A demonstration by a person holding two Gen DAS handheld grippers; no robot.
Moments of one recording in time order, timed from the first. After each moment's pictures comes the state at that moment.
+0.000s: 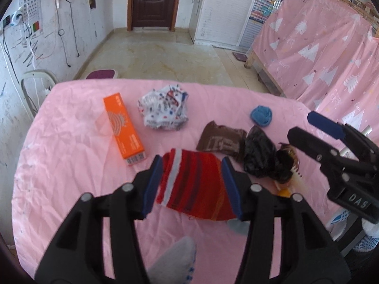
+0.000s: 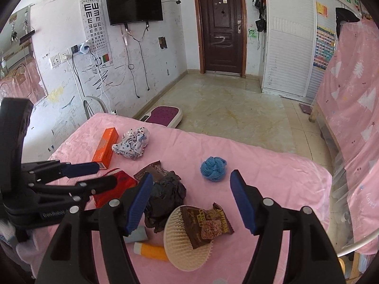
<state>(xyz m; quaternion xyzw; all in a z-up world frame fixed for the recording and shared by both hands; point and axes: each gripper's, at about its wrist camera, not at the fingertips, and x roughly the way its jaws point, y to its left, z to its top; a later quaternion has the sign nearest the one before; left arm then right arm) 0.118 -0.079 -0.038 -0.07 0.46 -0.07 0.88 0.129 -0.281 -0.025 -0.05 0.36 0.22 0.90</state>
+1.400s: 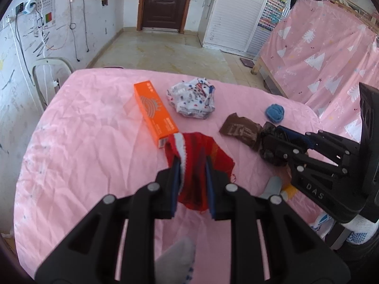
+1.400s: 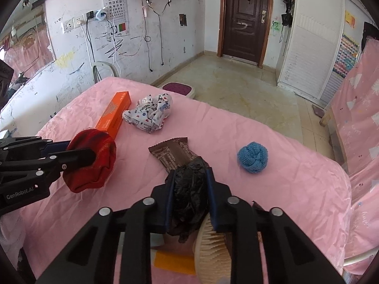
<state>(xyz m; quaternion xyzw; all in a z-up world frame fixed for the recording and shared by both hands) 0.091 -0.049 -0.041 -0.09 0.45 -0.04 0.89 0.132 -0.233 -0.060 -0.12 0.40 0.25 0.87</state>
